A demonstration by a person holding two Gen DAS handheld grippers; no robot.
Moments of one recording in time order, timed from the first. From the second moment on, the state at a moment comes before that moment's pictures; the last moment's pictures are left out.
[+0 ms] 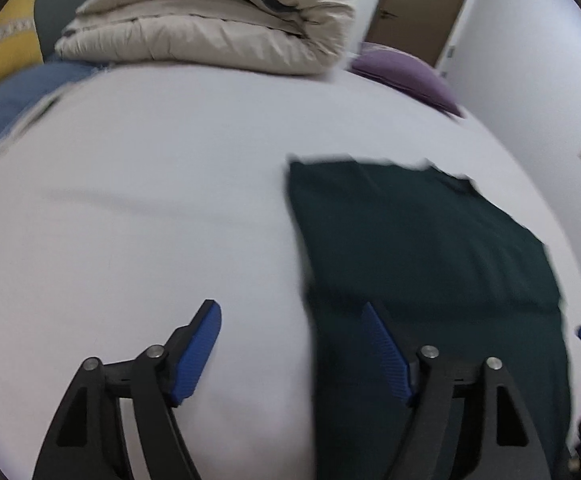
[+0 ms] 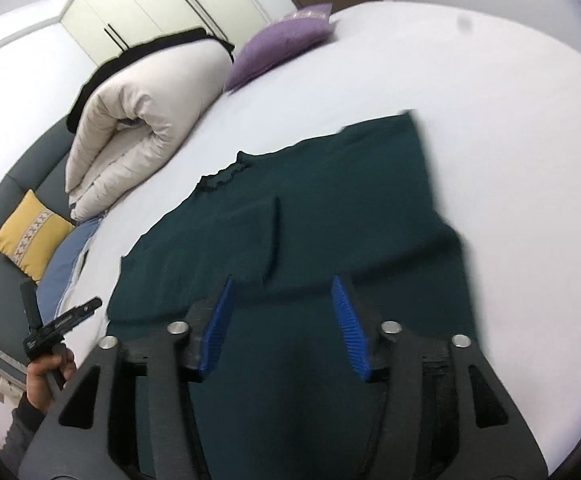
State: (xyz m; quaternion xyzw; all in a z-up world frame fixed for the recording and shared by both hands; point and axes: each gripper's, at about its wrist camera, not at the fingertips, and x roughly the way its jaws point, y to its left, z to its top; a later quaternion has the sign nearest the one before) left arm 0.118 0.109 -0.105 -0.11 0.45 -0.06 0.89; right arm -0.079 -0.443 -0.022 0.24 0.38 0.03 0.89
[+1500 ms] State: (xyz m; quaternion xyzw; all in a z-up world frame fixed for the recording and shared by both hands) left arm -0.080 0.118 -0.156 -0.24 0.58 -0.20 0.75; right arm -0.294 -0.506 -0.080 0.28 0.58 0.05 0.77
